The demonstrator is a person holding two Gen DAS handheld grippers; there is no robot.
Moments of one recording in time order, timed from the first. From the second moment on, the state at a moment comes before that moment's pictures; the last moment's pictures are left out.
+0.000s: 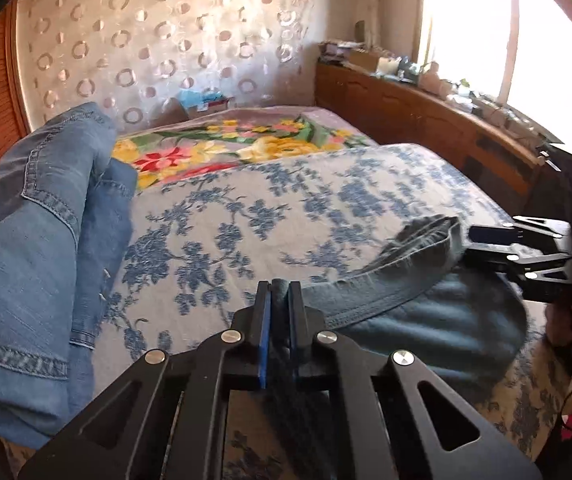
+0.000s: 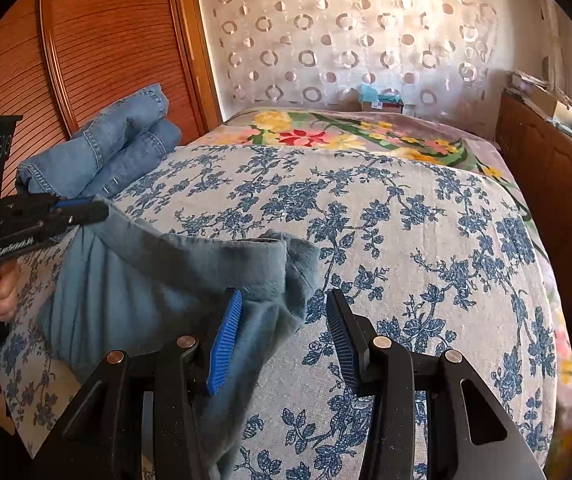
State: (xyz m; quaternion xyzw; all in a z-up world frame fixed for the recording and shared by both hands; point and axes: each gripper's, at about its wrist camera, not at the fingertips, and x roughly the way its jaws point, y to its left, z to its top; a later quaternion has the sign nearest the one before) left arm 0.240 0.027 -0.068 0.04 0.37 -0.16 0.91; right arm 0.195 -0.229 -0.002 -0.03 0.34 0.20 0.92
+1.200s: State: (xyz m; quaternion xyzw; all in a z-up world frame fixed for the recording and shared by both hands) left arm 0.211 0.028 -0.097 0.05 0.41 -0.13 0.90; right arm 0.215 -0.213 0.013 -0.03 0.34 0.19 0.92
